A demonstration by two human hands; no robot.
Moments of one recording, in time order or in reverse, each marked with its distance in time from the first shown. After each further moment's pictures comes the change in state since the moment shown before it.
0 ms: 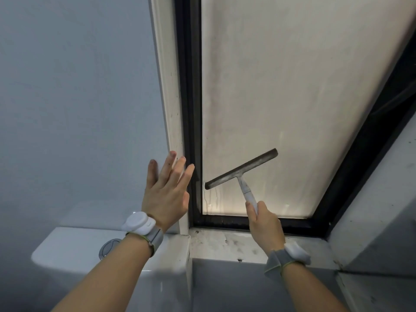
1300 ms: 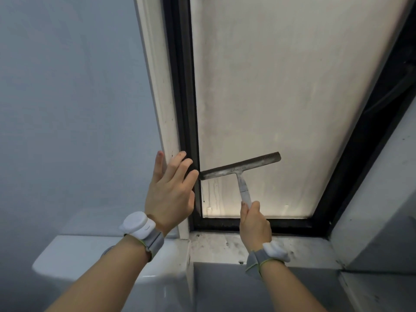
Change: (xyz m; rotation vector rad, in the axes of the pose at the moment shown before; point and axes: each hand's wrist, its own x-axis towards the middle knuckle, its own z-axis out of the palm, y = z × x) left_hand 0.035 0.007 -0.049 -0.115 -0.090 0.072; right_hand 0.003 -0.014 0.033 -0.012 0.148 0.065
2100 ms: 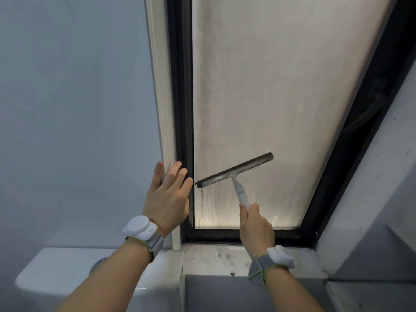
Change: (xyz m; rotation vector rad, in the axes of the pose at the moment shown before) left_hand 0.003 -0.002 0.010 0.057 0.000 -0.022; right_hand 0.001 -0.015 -0.047 -0.136 0.045 -0.053
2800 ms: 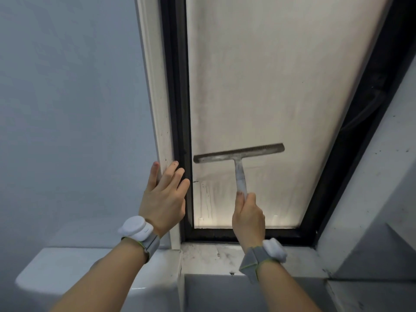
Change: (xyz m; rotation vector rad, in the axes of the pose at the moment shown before) left_hand 0.000 0.000 0.000 0.032 0.032 0.011; right_hand 0.009 -0.032 -0.010 0.298 0.089 0.042
